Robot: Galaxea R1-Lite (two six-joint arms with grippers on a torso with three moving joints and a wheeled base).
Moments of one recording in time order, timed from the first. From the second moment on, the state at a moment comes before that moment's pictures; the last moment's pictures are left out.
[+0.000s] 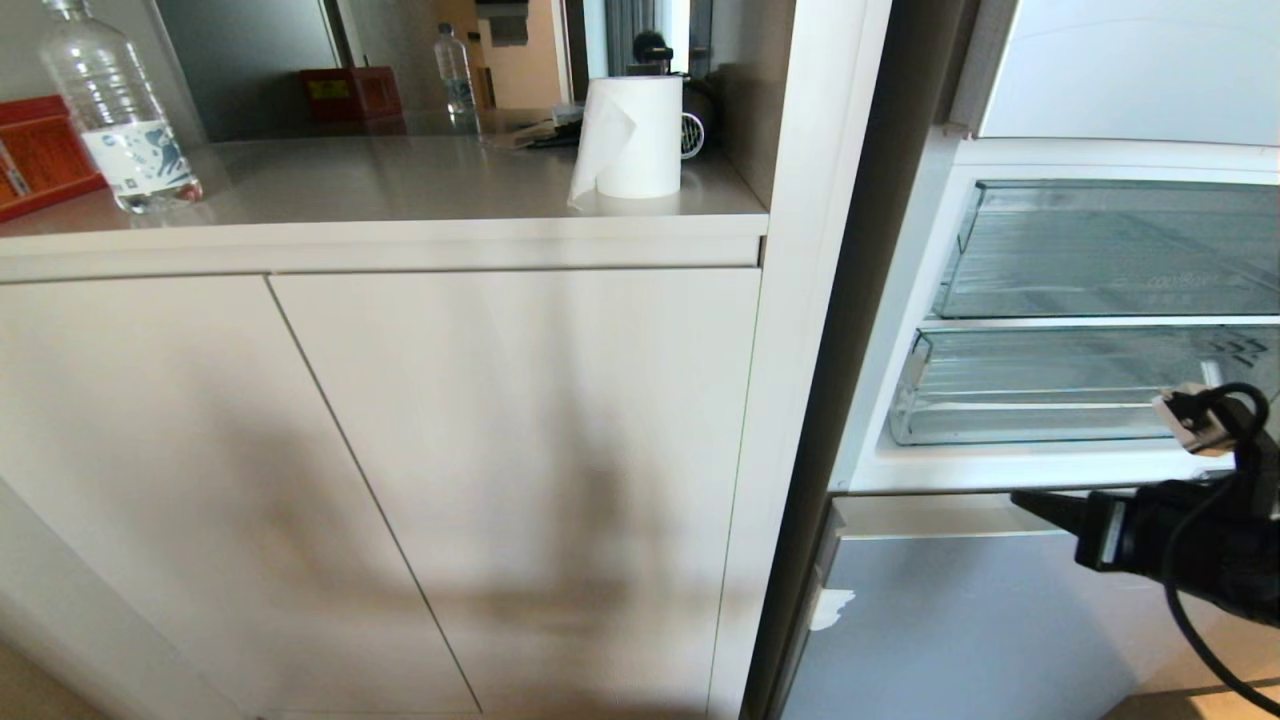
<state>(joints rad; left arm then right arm) -0.01 0.00 0.00 0.01 0.00 0.01 0.00 1.47 -0.44 -0.67 0.26 0.17</state>
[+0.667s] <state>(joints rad) -0.01 0.00 0.00 0.01 0.00 0.01 0.00 1.81 -0.55 -1.19 0.26 0.04</state>
